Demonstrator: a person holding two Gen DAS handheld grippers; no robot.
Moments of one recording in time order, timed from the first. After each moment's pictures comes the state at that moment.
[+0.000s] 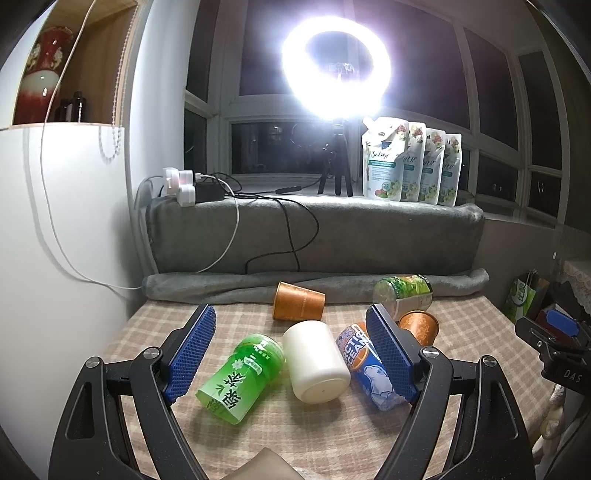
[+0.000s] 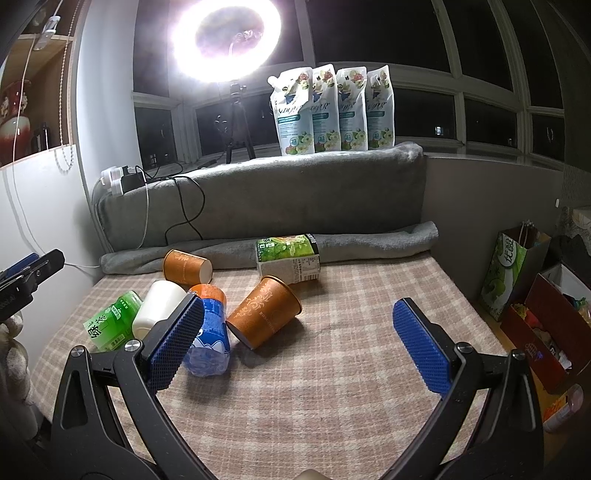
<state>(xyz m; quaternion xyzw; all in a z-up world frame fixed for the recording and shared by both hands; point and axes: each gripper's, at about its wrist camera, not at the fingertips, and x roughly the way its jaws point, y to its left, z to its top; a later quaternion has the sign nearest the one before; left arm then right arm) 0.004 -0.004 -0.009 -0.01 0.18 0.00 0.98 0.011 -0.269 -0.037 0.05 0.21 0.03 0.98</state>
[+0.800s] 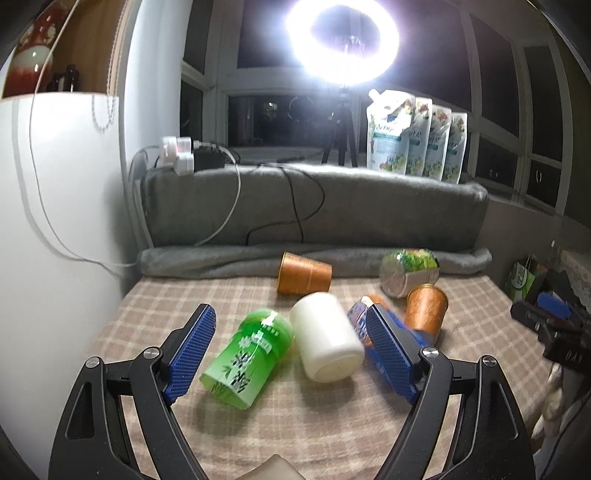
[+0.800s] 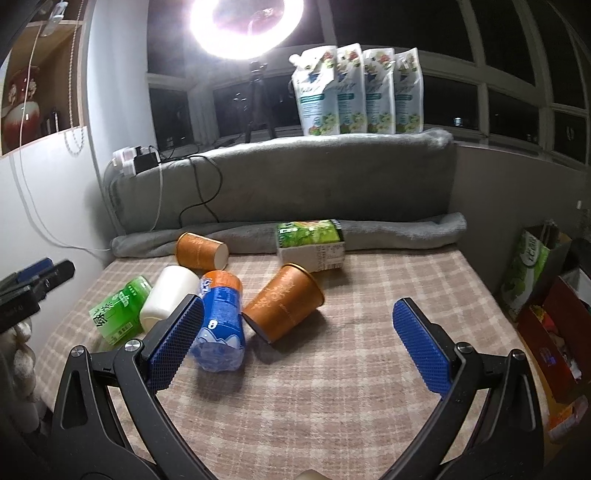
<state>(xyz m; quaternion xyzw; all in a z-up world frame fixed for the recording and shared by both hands) 0.021 0.021 -0.028 -0.02 0.24 -0.02 0.97 0.037 -0.250 -0.047 0.04 0.24 0.08 0.97</state>
